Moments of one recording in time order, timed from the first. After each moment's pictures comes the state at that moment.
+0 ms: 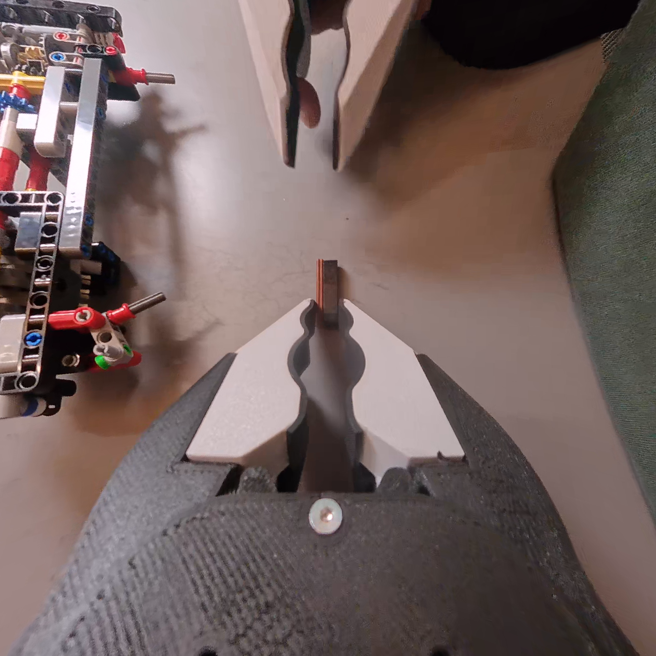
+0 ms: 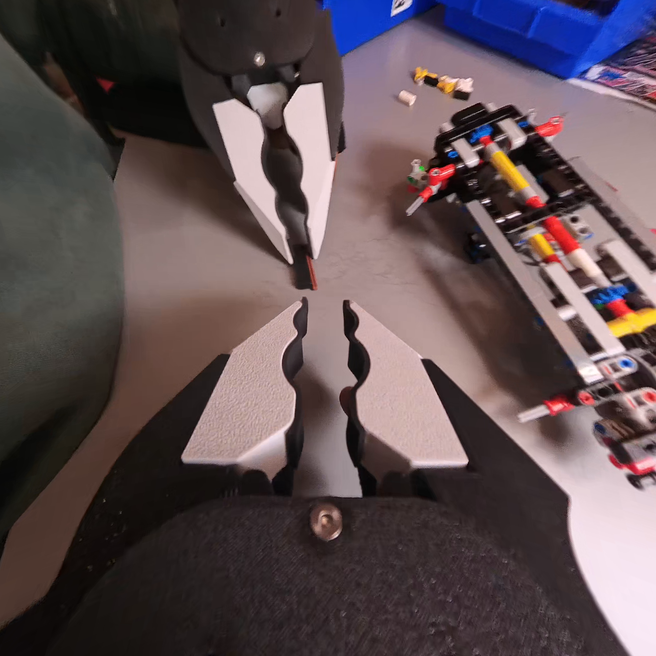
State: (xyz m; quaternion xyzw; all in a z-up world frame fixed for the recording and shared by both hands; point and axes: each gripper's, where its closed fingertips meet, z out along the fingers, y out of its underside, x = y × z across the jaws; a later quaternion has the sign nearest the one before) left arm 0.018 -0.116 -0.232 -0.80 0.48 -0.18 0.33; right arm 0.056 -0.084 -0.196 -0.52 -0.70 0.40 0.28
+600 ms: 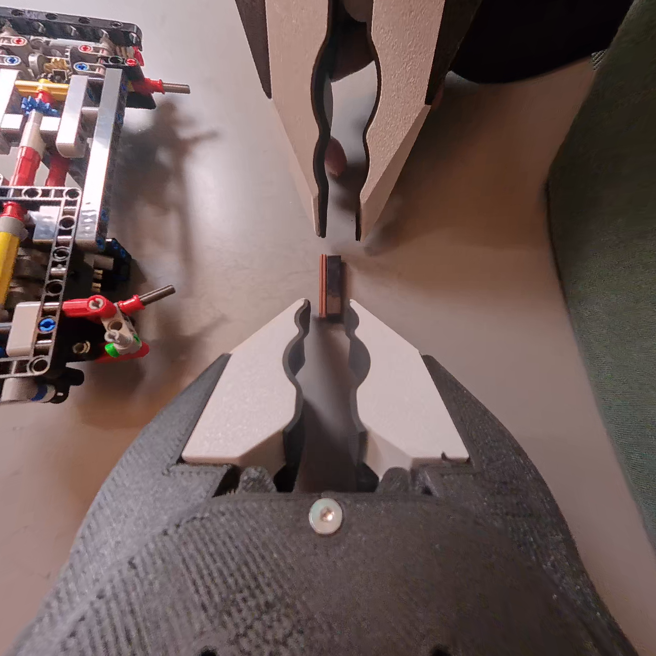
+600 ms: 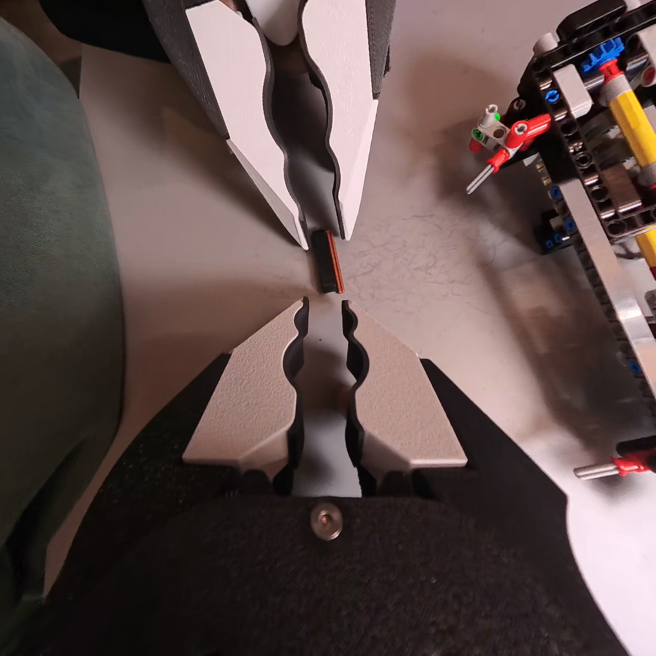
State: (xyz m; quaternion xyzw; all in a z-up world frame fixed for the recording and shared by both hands) left arm 0.015 -0.115 -0.228 -0.79 0.47 -0.19 0.35; right arm 0.041 -0.106 -0.224 -0.55 -0.75 0.32 0.19
